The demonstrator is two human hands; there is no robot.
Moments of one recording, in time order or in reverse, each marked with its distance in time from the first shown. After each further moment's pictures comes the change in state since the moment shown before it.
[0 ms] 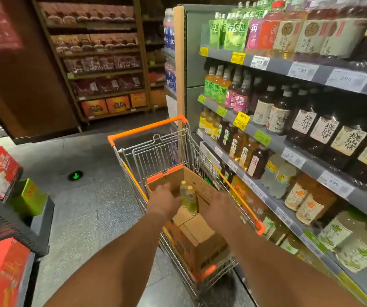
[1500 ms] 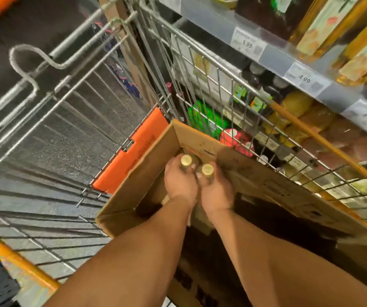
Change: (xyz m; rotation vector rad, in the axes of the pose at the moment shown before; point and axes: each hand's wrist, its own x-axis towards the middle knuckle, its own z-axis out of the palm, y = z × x) left_hand 0.398 -0.157 0.328 -0.321 -0.240 -0.146; right_hand 0.330 0.059 0.409 0.344 0.148 0.685
